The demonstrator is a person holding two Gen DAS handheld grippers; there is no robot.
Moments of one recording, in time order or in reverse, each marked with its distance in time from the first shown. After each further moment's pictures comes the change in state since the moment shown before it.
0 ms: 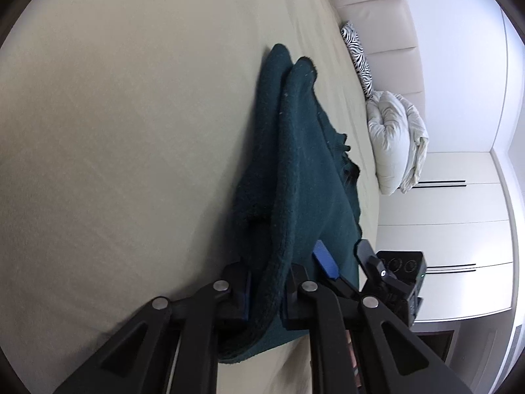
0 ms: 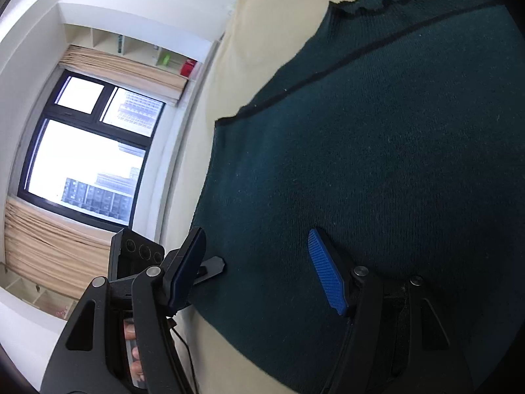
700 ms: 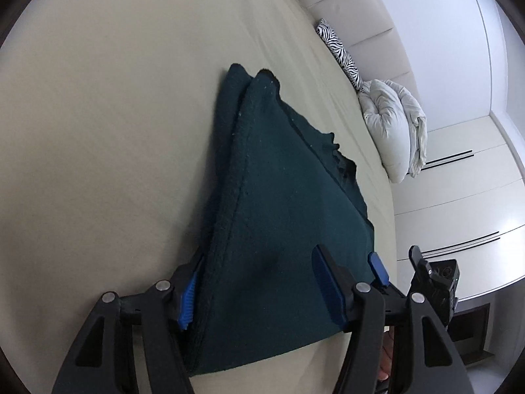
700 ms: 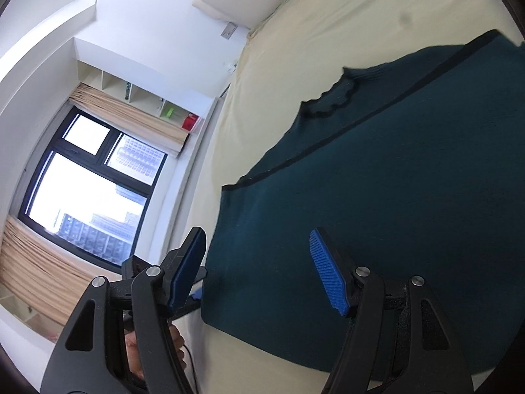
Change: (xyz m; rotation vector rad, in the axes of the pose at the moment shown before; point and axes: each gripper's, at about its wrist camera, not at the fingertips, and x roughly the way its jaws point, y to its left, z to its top) left arm 0.003 -0.027 -0.001 0.185 -0.063 0.098; right arm -0.076 0.009 0.014 0.004 -0.222 -0.022
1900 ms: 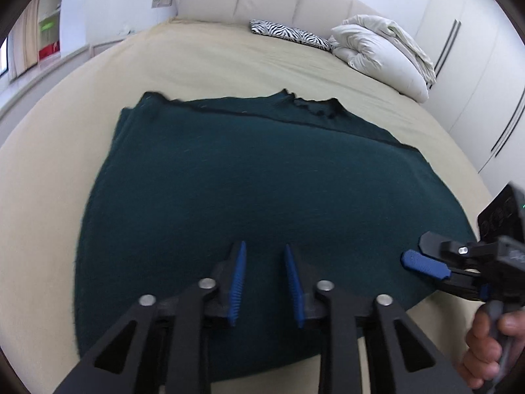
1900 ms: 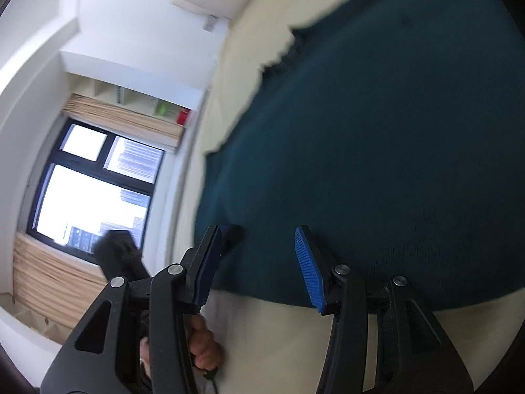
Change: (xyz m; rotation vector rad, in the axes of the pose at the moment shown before) left arm 0.045 -0.091 -0.067 0.556 -0.145 0.331; right arm -0.082 -0.072 -0.071 0.135 0.033 -0.034
